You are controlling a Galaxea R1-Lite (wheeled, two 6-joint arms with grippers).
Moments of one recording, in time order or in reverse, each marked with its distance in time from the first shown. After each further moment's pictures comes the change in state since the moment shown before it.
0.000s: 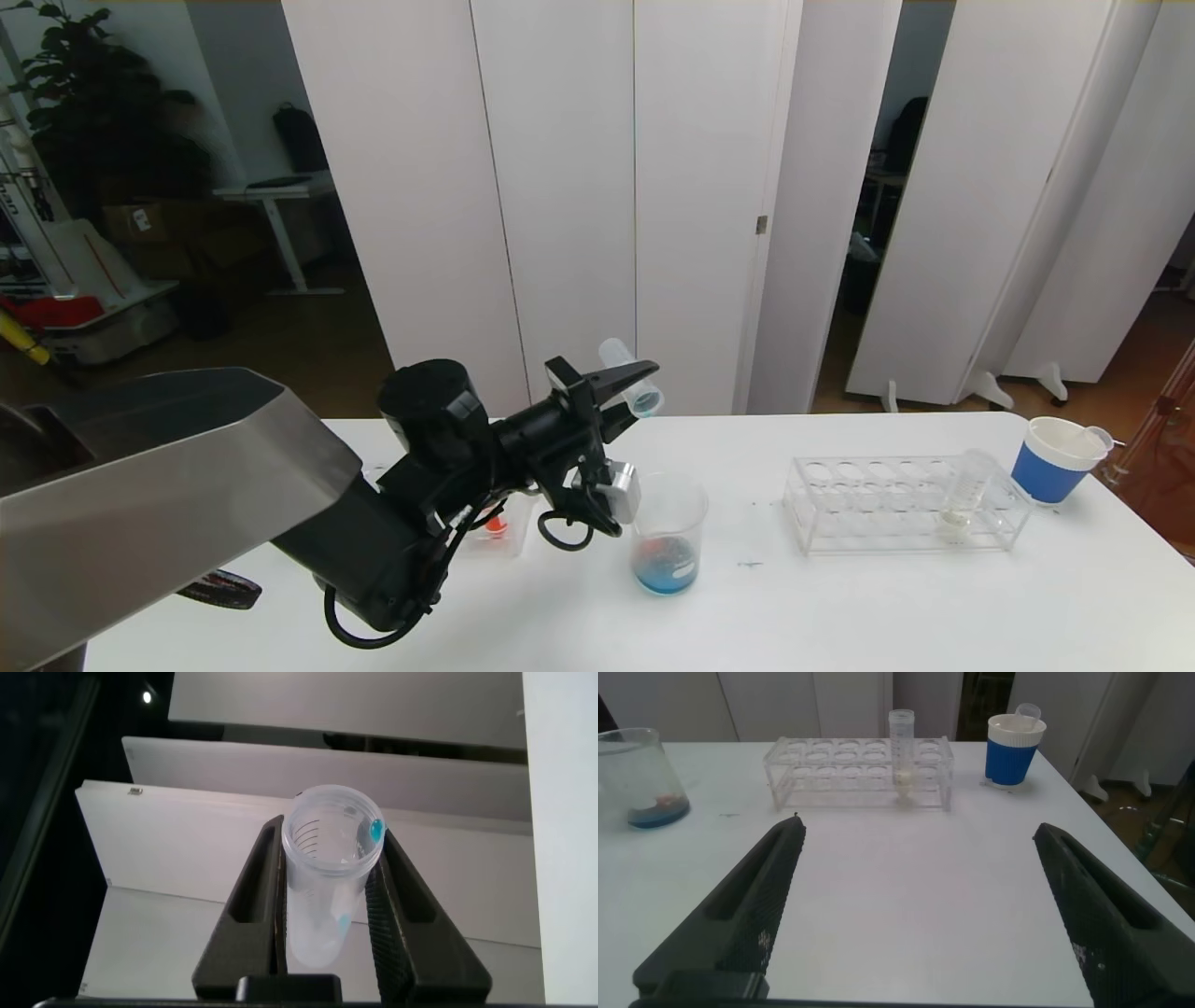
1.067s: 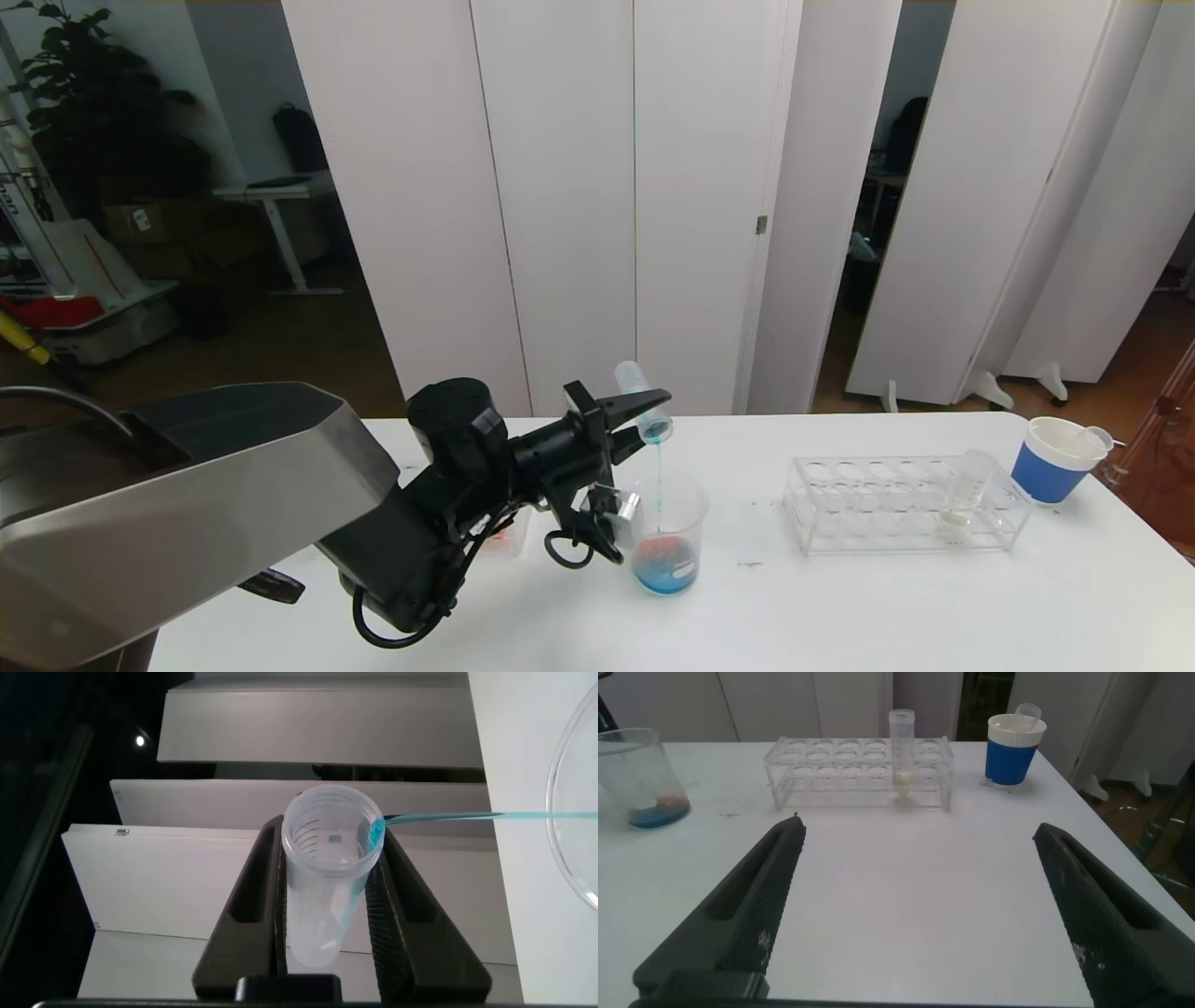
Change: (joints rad) left arm 0.001 0.095 -0.031 -0.017 -0.126 0.069; right arm 0.000 0.000 0.000 0.000 0.000 0.000
